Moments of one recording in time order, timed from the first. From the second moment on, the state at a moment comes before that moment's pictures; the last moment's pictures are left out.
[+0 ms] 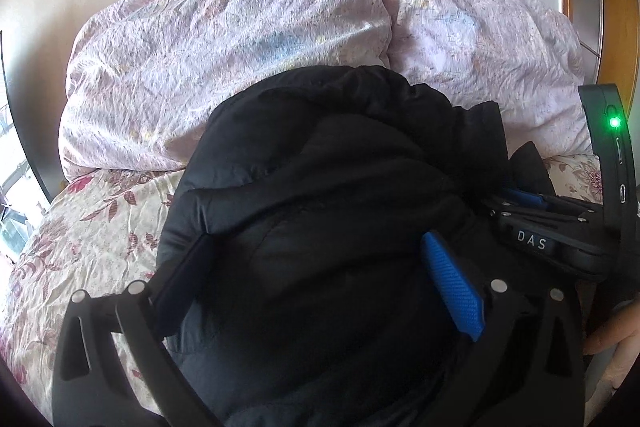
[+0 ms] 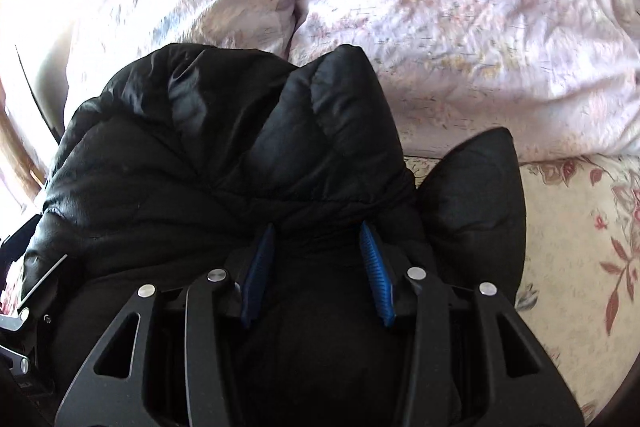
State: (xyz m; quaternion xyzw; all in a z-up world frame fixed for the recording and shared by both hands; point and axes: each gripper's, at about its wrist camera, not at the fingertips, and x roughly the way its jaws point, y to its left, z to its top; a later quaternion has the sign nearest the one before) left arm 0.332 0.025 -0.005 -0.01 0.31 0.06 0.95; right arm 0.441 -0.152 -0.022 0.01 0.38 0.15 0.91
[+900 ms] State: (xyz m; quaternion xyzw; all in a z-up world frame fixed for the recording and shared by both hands) left arm 0.252 0.043 0.013 -0.05 0.33 -0.01 0.94; right arm 0.334 -0.211 0.005 0.13 0.39 0.11 0.90
